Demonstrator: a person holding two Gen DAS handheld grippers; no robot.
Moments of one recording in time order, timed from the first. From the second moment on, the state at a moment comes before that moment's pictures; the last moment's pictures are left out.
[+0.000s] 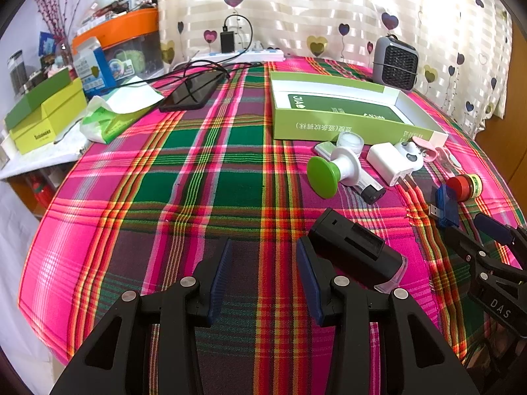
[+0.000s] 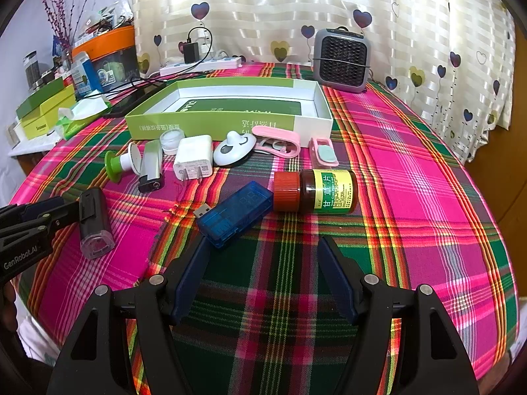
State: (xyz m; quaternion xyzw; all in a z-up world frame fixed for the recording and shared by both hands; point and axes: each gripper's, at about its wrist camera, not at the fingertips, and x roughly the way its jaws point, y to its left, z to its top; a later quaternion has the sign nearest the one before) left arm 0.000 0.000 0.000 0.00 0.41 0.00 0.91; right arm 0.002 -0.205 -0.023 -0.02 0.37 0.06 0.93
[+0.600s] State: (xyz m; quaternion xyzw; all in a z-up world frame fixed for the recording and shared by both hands) left arm -0.010 0.003 0.007 -0.03 0.42 -0.05 0.91; right arm 0.002 -0.213 -0.022 -0.03 0.38 0.09 0.92
